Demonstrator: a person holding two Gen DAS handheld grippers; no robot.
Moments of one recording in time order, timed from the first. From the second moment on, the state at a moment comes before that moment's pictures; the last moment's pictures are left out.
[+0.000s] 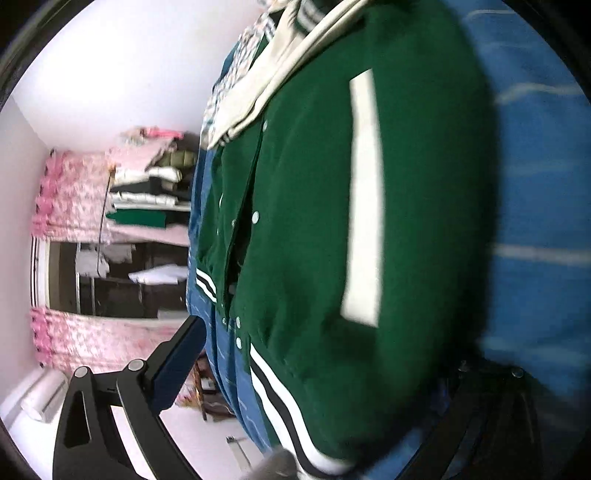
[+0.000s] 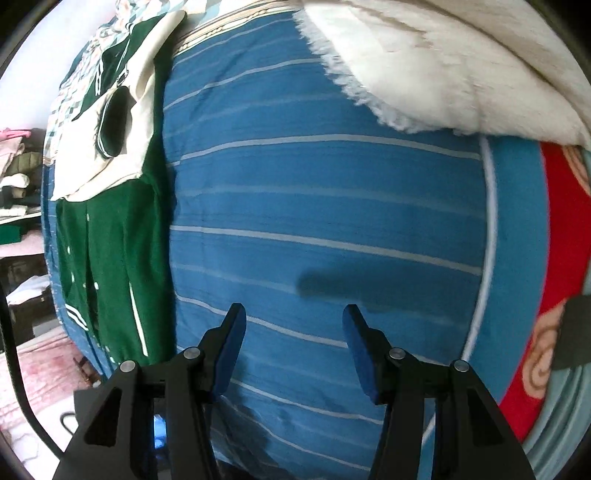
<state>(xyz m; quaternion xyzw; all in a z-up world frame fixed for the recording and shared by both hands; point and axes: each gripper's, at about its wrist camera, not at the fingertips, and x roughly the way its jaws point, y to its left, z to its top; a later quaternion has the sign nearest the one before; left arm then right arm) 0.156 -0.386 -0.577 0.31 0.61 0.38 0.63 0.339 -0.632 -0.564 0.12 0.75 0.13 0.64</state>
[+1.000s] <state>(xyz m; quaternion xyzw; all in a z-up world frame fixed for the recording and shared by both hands) 0.171 -0.299 -0.472 0.12 0.58 0.36 0.72 0.528 -0.435 -0.621 0.34 0.70 0.29 0.56</state>
